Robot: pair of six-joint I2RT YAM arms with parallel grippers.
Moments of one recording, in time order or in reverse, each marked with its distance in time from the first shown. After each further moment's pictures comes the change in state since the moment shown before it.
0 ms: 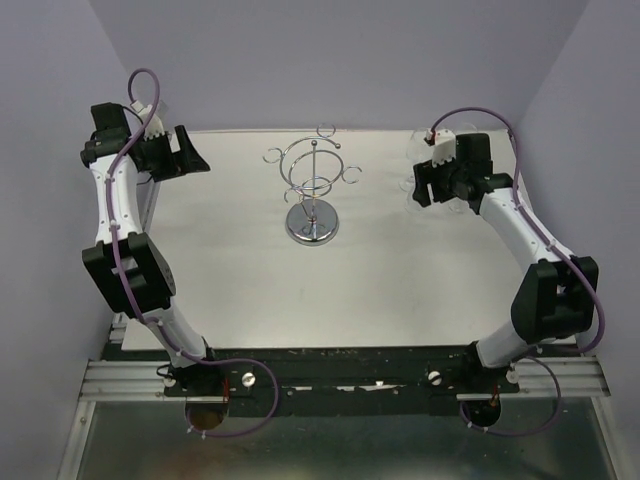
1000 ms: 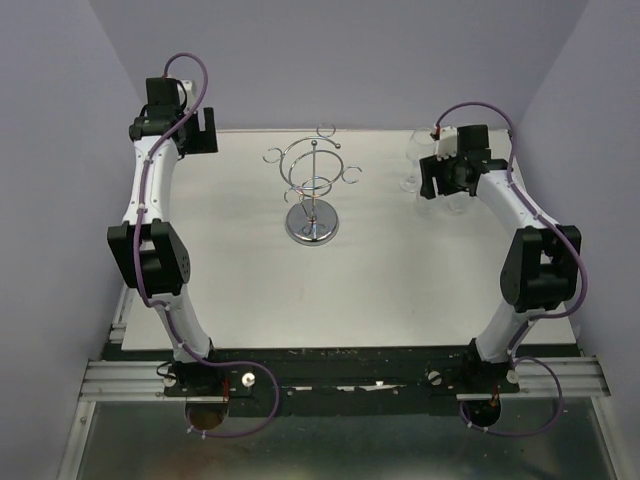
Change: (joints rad) left arm -0.252 0.131 0.188 0.100 -0.640 -0.043; right arm -0.082 0.241 0.174 -0.056 0.041 0.008
